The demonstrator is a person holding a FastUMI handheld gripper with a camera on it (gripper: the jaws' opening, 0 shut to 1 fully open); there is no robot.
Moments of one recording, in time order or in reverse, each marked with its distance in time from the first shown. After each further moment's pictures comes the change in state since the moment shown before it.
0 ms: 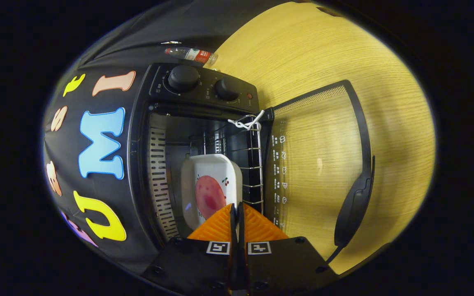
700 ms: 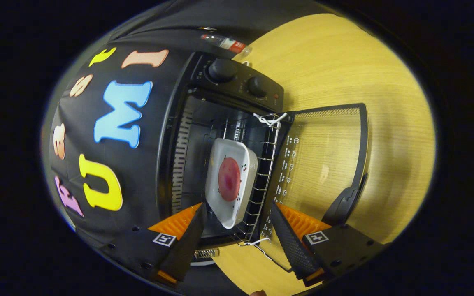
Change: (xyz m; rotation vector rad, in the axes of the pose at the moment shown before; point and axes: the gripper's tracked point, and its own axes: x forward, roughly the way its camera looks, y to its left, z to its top) arm -0.047 0.003 -0.017 -0.319 0.126 0.134
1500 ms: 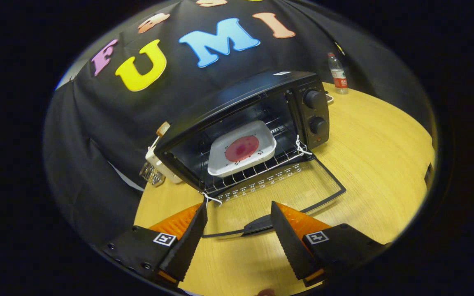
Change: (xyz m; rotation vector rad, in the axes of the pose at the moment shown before) arm -0.077 -0.050 -0.008 -0.904 0.169 -0.047
